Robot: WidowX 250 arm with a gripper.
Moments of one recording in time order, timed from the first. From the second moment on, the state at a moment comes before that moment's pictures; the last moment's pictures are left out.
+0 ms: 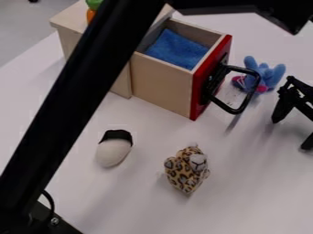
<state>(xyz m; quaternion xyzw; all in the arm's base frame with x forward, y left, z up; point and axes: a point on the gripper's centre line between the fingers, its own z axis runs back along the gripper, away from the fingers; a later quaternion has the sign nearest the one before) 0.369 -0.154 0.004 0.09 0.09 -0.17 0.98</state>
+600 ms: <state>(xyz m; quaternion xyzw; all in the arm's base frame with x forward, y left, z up) 0.368 -0.120 0.085 0.07 0.01 -0.13 0.99</state>
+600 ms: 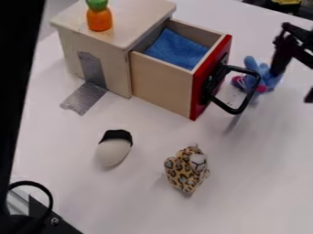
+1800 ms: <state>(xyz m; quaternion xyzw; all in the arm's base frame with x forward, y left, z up) 0.352 -0.061 0.033 0.07 0.07 -0.07 0.99</state>
